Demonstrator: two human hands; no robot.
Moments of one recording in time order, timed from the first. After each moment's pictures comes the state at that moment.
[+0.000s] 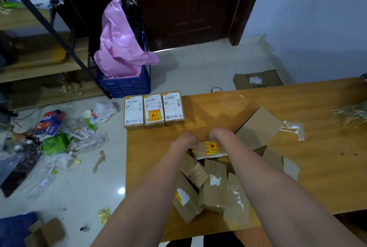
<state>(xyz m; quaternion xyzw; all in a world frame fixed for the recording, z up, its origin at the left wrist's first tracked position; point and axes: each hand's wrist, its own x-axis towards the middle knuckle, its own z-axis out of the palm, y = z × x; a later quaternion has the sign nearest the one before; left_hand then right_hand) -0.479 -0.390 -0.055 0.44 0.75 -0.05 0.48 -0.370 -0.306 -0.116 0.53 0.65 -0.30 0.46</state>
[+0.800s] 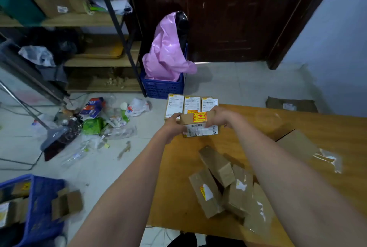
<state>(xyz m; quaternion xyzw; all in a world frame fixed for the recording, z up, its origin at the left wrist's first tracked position) -0.626 -0.474 -0.010 0.22 0.75 0.34 0.52 -0.481 -0.349 0.035 0.51 0.73 -0.39 0.21</state>
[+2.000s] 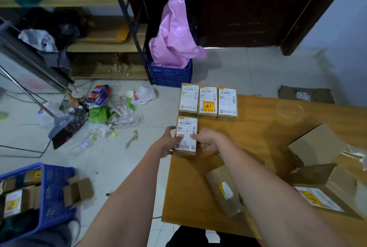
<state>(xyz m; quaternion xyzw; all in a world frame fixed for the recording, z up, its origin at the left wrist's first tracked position) -0.679 -0.540 -0.078 0.09 0.72 0.31 0.61 -0.552 -0.436 -0.072 0.54 0.53 -0.63 0.20</state>
